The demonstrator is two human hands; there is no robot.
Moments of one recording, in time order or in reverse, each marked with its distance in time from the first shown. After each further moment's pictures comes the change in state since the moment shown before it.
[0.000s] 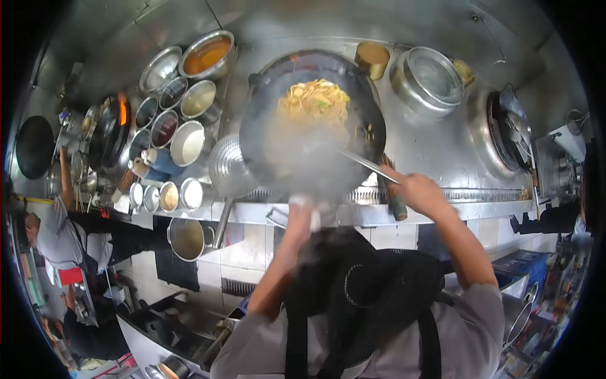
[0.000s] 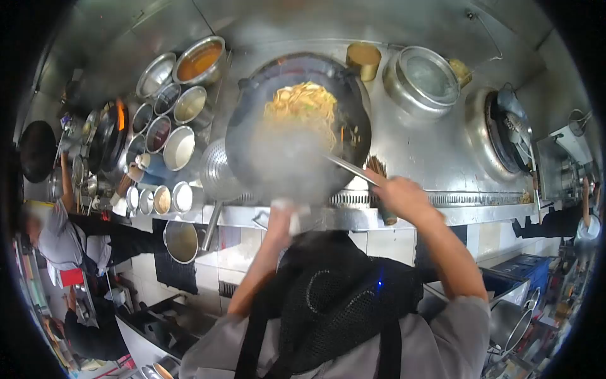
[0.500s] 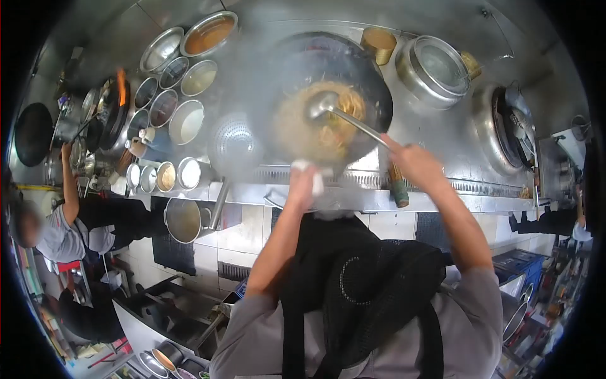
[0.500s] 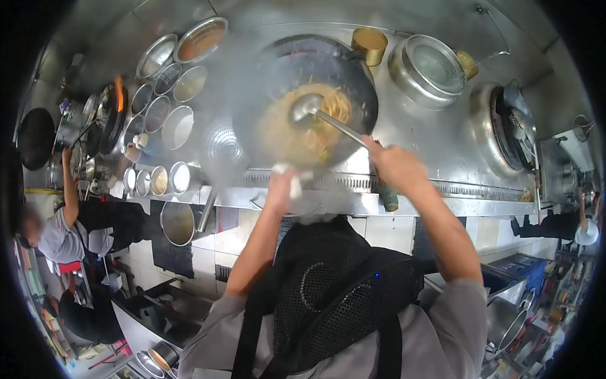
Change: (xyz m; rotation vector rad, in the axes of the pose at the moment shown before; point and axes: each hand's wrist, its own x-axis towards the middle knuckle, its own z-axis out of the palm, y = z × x) left_hand 0.015 0.019 0.016 -0.123 0.021 -0.200; right_hand 0.012 -0.015 -0.011 0.013 0.066 0.064
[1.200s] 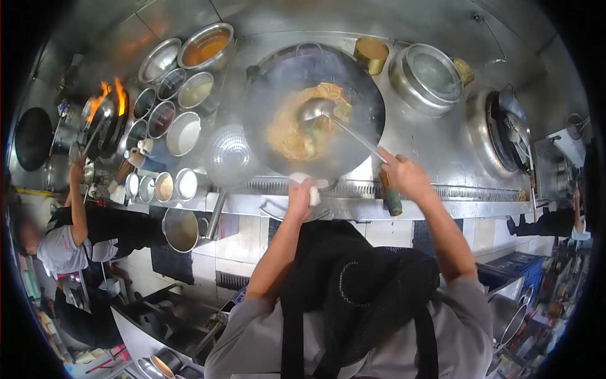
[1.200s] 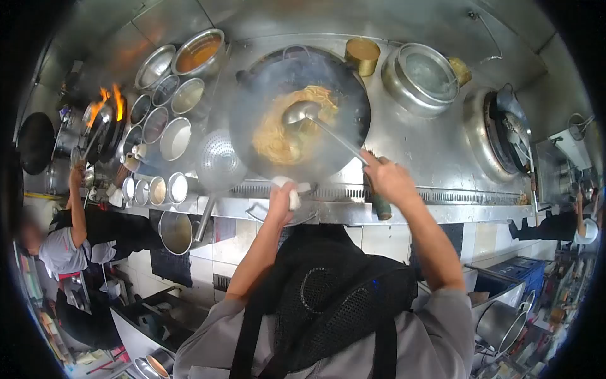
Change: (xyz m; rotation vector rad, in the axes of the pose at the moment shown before) left_hand 0.041 -0.037 -0.016 0.088 -0.126 0.066; right_hand 0.001 0.029 0.050 0.143 0.147 -0.044
